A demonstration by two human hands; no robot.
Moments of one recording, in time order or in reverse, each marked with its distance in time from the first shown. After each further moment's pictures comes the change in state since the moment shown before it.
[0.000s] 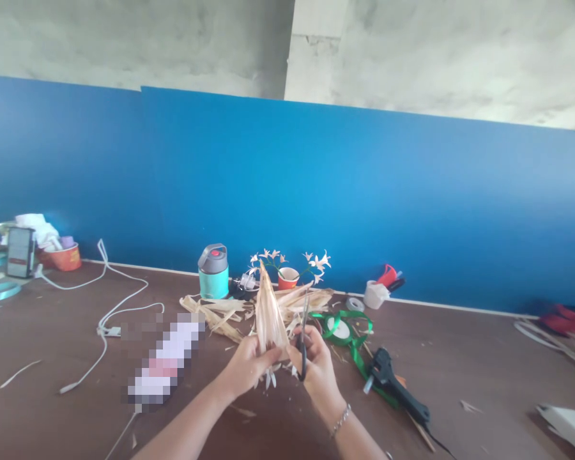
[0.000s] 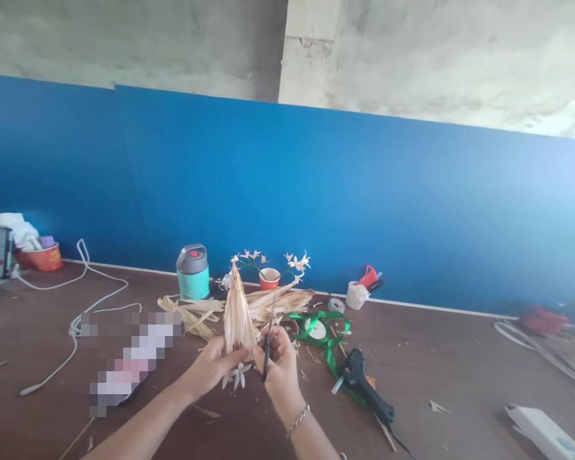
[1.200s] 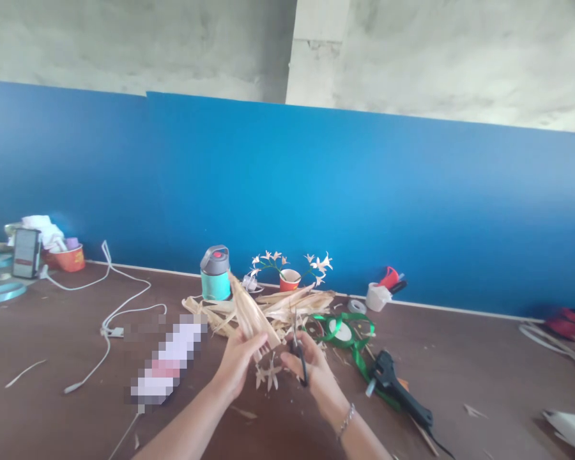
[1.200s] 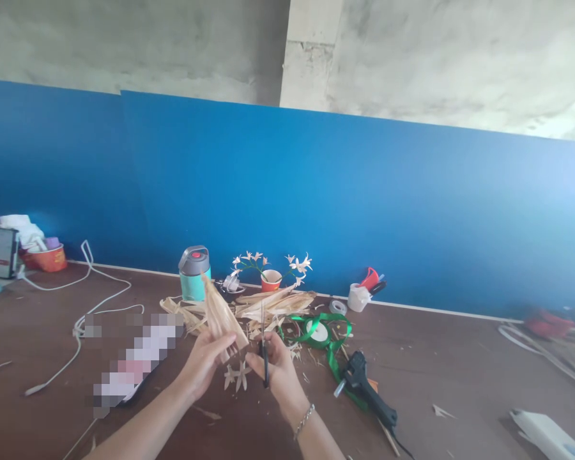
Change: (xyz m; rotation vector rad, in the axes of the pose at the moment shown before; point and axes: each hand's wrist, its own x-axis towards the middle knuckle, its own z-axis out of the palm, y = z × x) left_hand 0.000 0.001 -0.006 -0.323 0.267 0.072; right_hand -0.002 -0.004 -0.003 -0.070 -0.146 0.190
